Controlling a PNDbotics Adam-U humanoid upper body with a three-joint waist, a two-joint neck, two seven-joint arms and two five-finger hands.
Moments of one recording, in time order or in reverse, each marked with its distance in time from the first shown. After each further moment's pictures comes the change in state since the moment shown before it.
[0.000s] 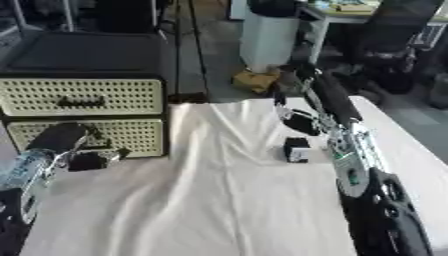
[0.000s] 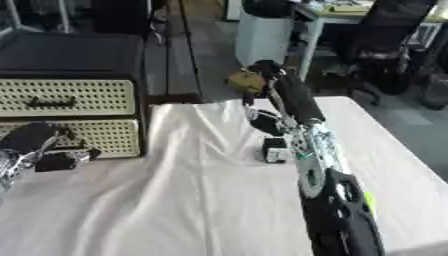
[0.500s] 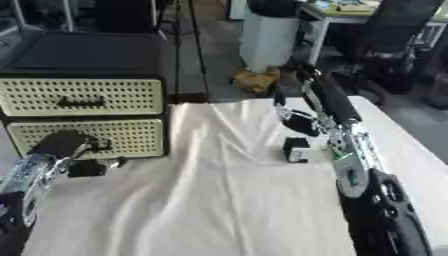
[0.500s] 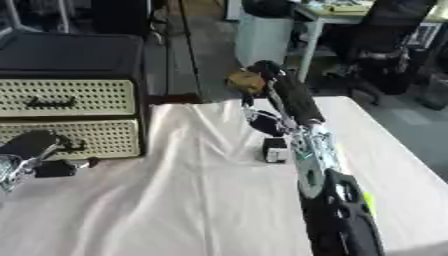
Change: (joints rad) left arm 0.000 -0.006 0.004 0.023 -0.008 -0.038 -0.091; right arm 0.000 0.000 0.000 0.002 -0.007 -0.003 -0.001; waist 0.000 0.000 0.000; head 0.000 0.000
